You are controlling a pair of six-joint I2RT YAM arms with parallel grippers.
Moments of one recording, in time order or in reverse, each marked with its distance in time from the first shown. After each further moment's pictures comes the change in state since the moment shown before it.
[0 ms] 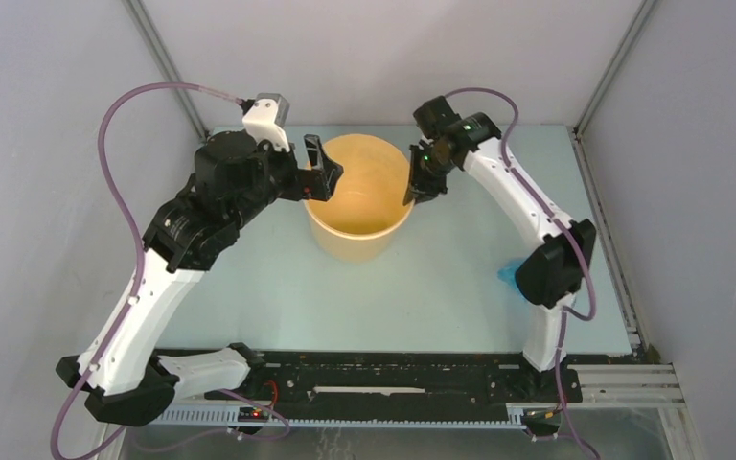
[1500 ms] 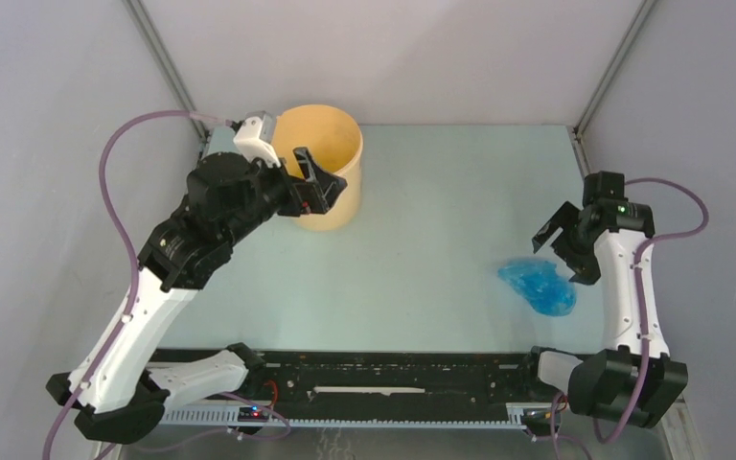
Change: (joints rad) left arm 0.000 -0.077 -0.095 0.048 0.070 -0.169; right arm -0.722 -0.711 -0.781 -0.016 0.254 -0.051
